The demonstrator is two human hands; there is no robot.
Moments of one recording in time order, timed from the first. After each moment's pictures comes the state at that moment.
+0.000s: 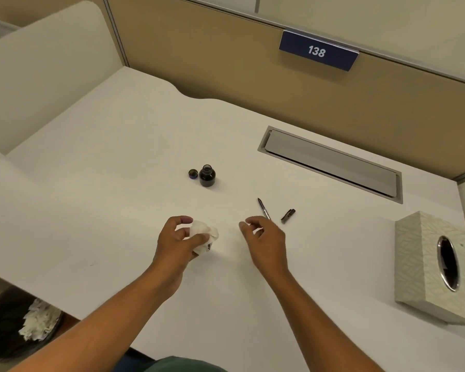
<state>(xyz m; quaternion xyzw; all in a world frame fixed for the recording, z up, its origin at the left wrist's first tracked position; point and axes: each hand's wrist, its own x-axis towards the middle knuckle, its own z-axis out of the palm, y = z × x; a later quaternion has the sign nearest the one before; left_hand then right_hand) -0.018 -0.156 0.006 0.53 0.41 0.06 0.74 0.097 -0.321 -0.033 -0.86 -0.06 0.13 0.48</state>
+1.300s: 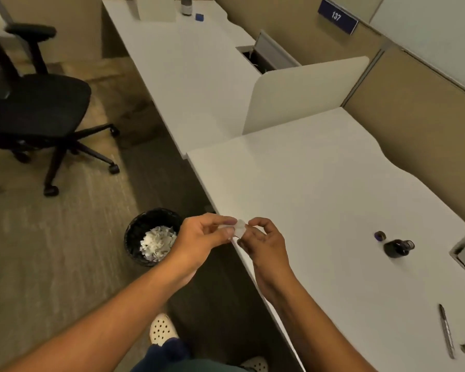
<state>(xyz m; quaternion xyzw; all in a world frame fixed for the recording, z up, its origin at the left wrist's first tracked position) -0.338 0.069 0.033 0.48 0.43 0.29 0.71 -0.197 -0.003 0.038 -0.65 -0.17 0.50 0.55</state>
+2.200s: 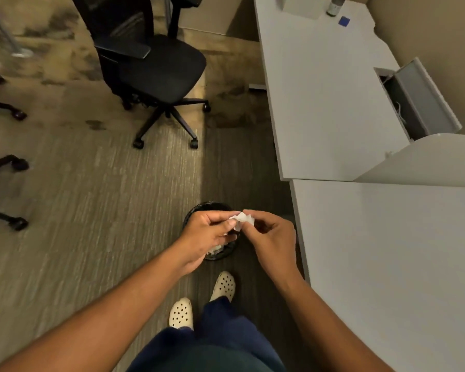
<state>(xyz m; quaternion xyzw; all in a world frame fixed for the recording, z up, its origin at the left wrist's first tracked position) -0.505 0.198 -0.014 0.27 0.50 0.38 0.73 -0.336 0.187 0.004 -0.62 -0.55 0.41 0.38</state>
